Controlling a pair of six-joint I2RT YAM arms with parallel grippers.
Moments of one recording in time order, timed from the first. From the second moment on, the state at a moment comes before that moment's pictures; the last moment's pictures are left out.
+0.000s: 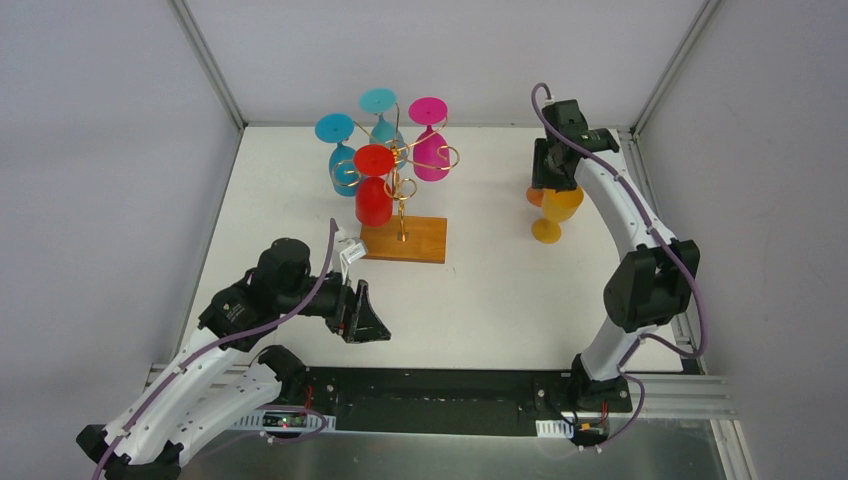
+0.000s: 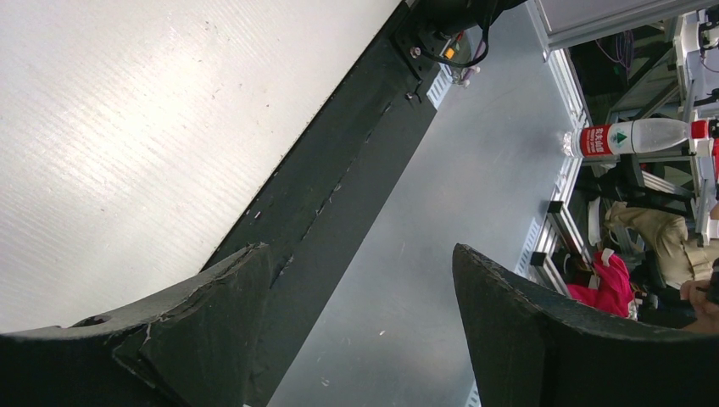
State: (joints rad) left arm -0.63 0.62 0.77 -0.76 0.65 -0.45; right arm 0.25 1.71 1.69 -0.96 0.25 0.24
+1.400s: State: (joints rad) left arm -0.63 0.63 0.77 -0.76 0.65 -0.45; right arm 0.32 1.71 1.85 -0.39 -0.46 0.80
